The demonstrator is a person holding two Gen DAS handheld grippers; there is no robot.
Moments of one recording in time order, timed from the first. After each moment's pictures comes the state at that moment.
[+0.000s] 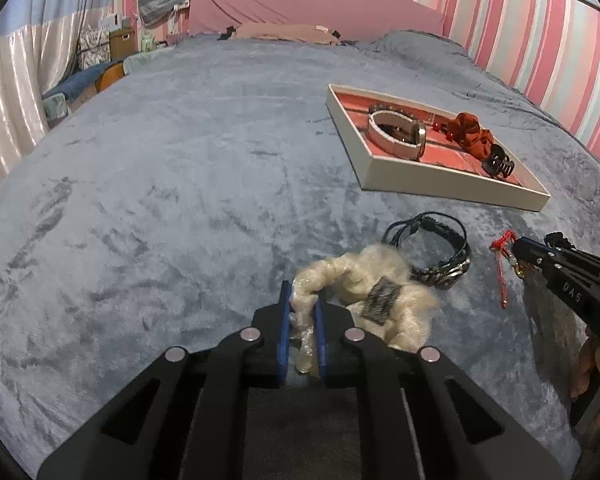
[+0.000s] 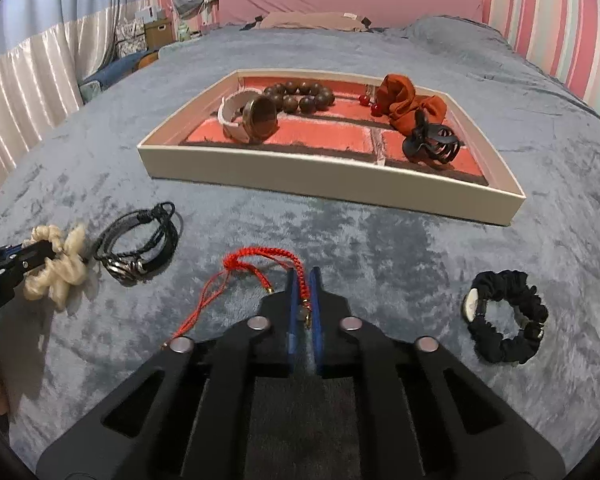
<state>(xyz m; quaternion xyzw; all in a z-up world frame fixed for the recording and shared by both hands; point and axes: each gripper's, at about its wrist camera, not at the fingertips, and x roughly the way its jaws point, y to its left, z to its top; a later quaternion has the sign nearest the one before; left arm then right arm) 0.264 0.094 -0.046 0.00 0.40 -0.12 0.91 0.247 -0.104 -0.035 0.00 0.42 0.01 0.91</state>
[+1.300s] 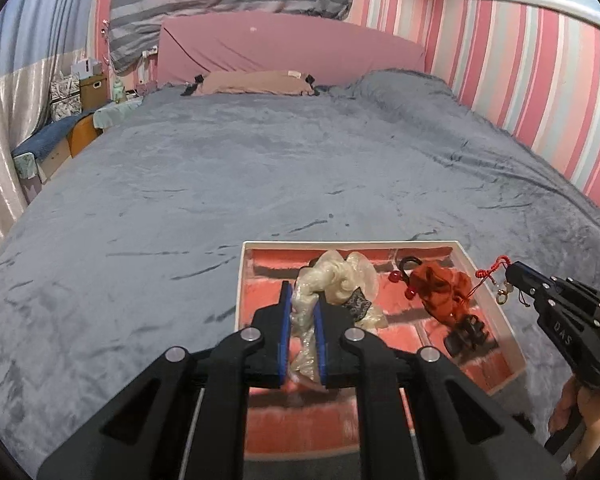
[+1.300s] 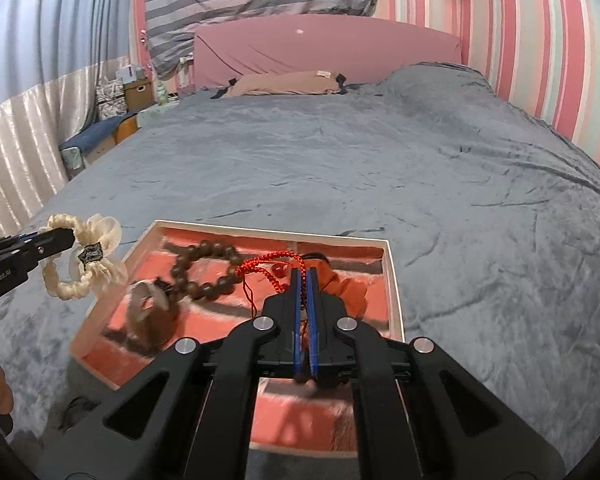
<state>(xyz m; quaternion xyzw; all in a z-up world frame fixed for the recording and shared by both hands) 0.445 -0.046 0.054 0.00 0.35 -0.15 0.93 0.385 -0.206 0.054 0.01 0.34 -0.01 0.94</state>
